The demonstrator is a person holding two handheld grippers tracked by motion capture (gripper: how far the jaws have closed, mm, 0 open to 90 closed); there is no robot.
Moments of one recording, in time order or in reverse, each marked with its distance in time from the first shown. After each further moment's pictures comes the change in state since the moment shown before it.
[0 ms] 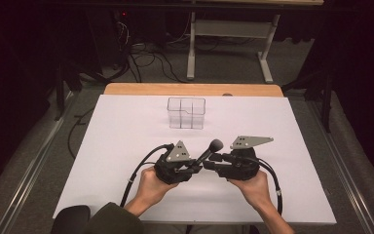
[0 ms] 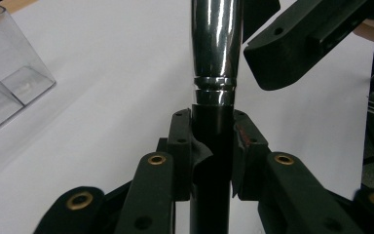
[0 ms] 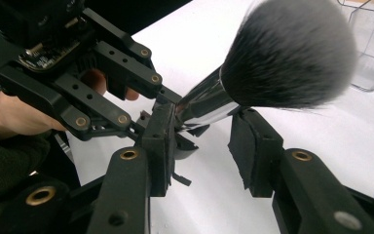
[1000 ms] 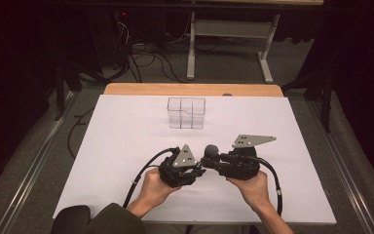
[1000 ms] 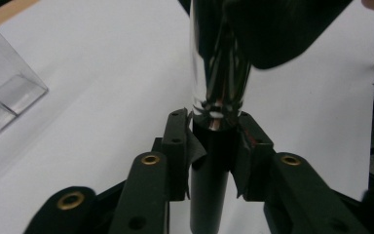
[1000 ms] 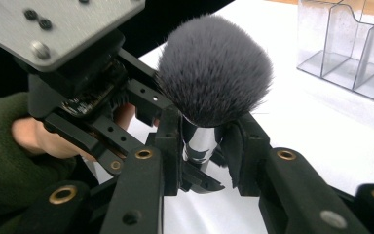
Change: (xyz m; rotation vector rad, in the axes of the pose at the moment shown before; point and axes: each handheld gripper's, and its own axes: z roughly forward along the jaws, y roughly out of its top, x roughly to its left) left arm -0.010 0.002 0.006 0.006 0.015 0.061; right arm 0.006 0.006 -0.004 -0.043 0.051 0.016
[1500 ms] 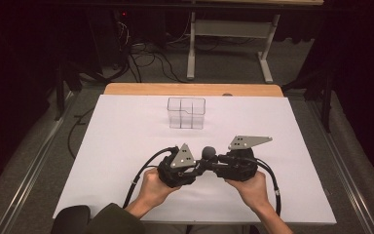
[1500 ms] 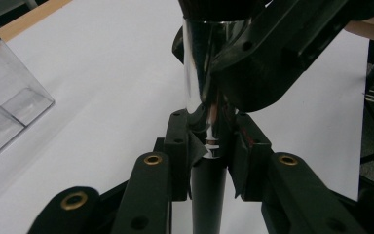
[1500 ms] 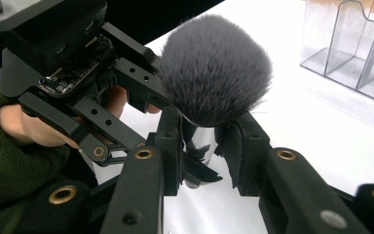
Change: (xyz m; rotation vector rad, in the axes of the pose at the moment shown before) left arm -0.003 0.004 -0.007 -0.023 0.003 0.012; right arm 0.004 0.001 0.004 0.029 -0.001 -0.034
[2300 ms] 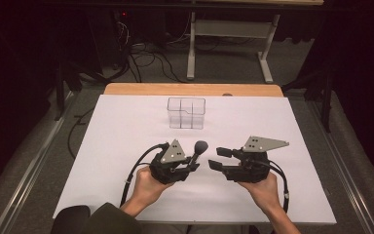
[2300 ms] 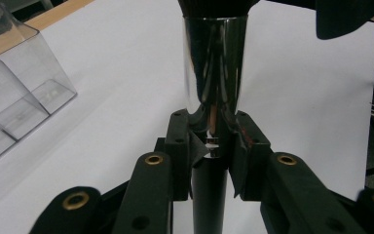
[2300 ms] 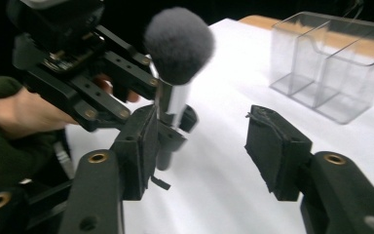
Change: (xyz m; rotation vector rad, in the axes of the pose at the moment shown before) left arm 0.015 -0.006 -0.015 -0.026 0.023 -0.058; right arm -0.006 -0.007 -0.027 -0.095 -0.072 -0.067
